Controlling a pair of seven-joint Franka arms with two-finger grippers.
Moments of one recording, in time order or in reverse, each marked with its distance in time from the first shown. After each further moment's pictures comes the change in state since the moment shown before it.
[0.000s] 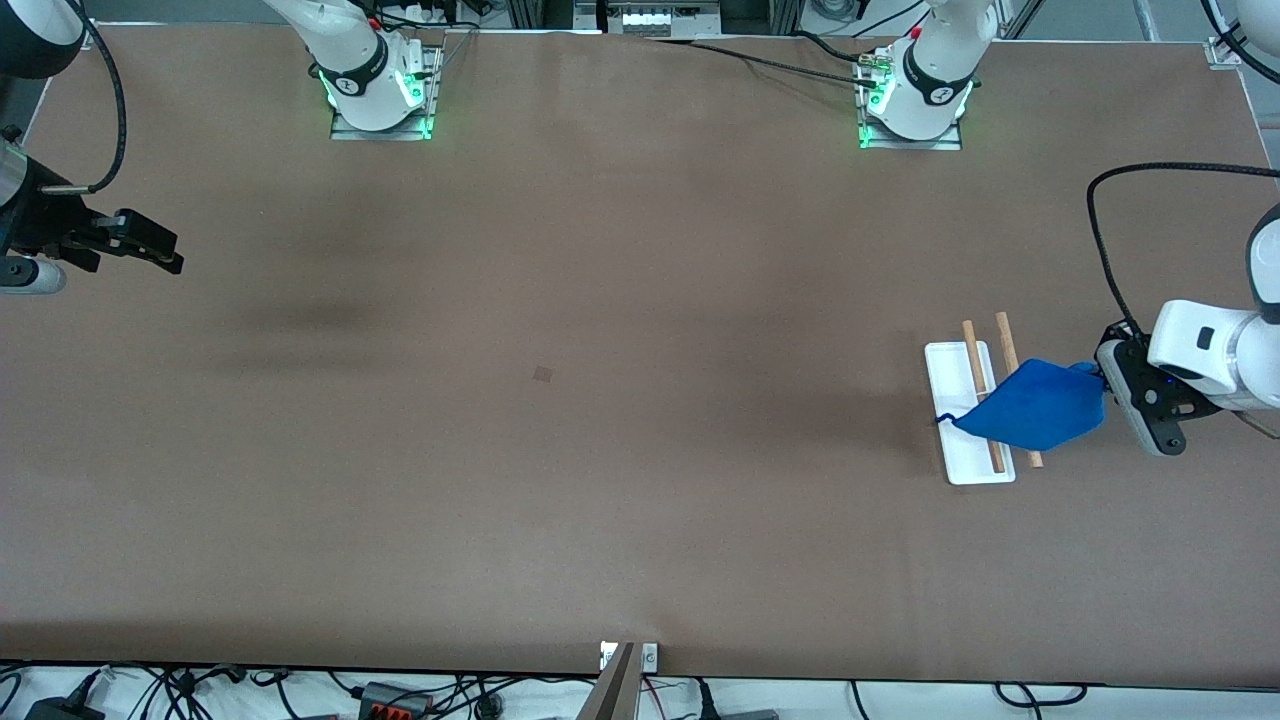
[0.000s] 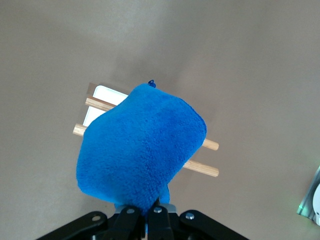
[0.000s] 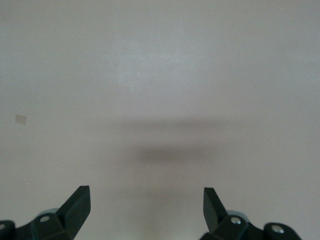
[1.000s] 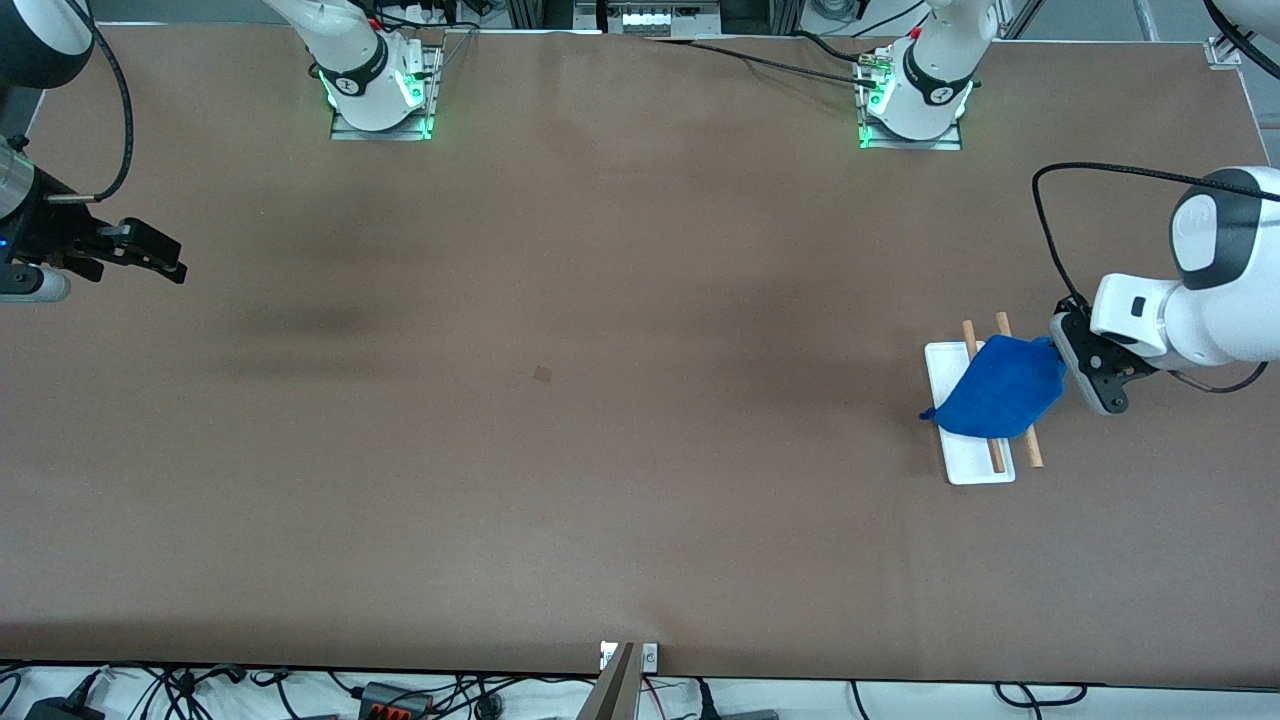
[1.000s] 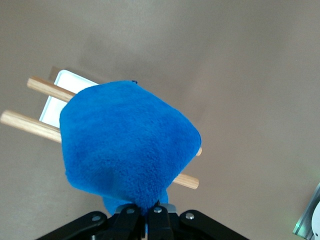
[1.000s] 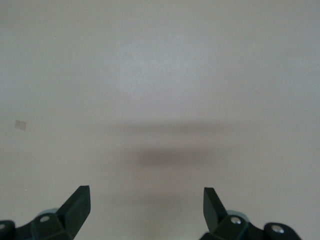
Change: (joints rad) left arm 0.055 -0.211 0.000 -0.438 -0.071 0.252 -0.027; right arm 0.002 0.009 0.003 -0.009 0.000 0.035 0.000
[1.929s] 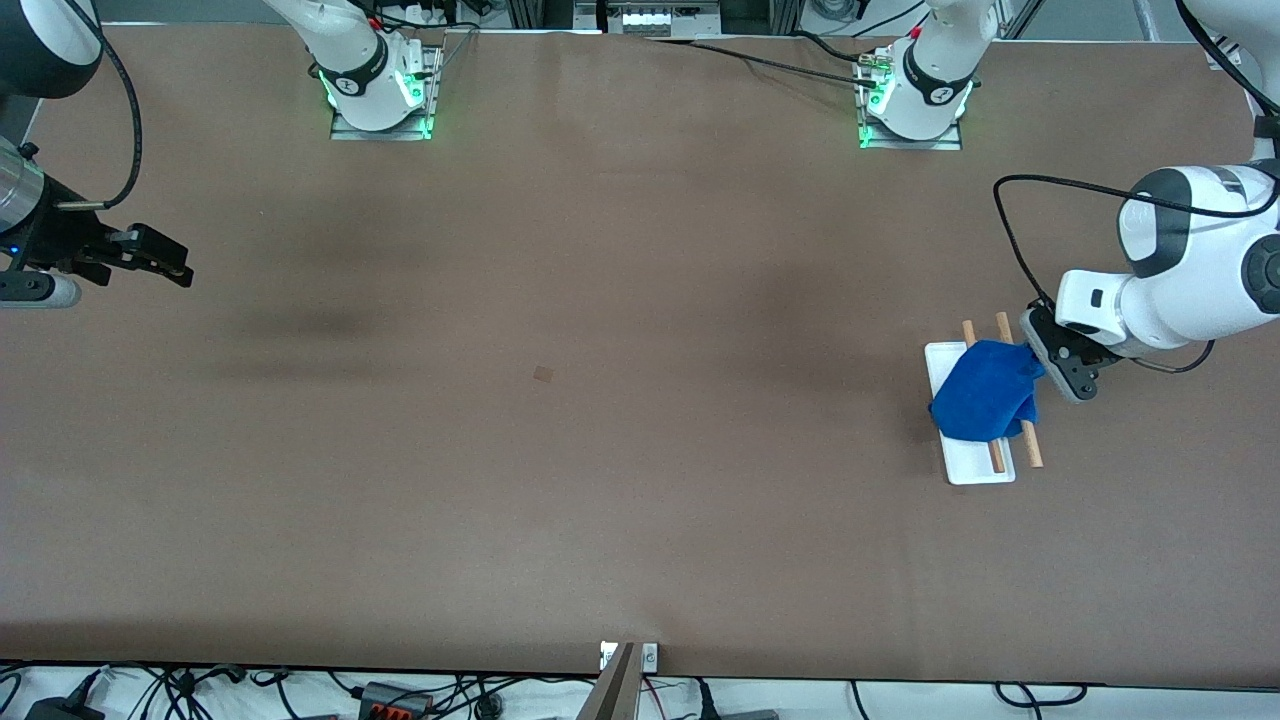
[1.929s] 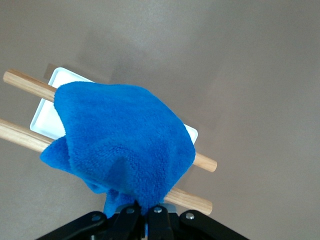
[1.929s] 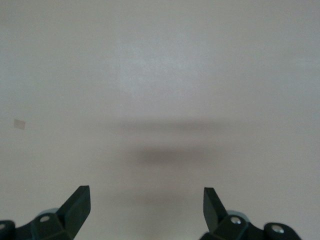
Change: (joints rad) left arm 0.009 -0.030 -0.001 -0.184 -0.011 0.232 -0.004; right arm 0.001 0.011 0.003 -0.003 0.000 0.008 0.000
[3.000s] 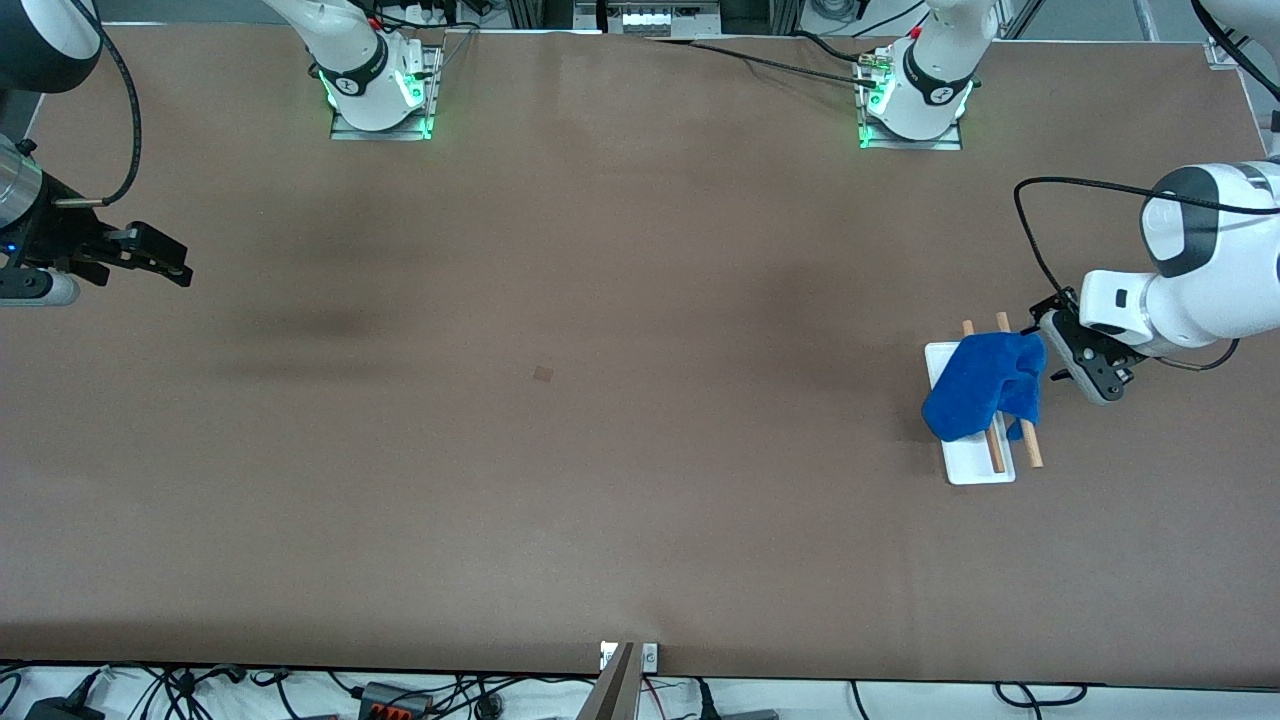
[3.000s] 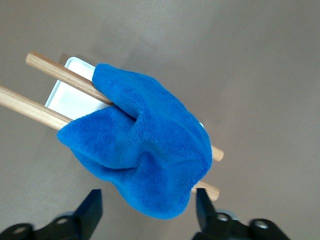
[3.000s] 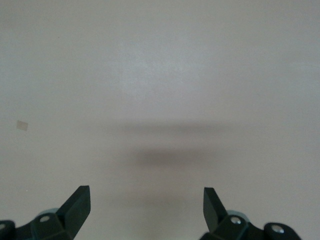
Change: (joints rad) left arm 0.039 0.000 -0.002 0.034 -0.020 -0.039 0.010; right arm 0.003 -0.002 0.004 0.010 0.000 0.000 0.000
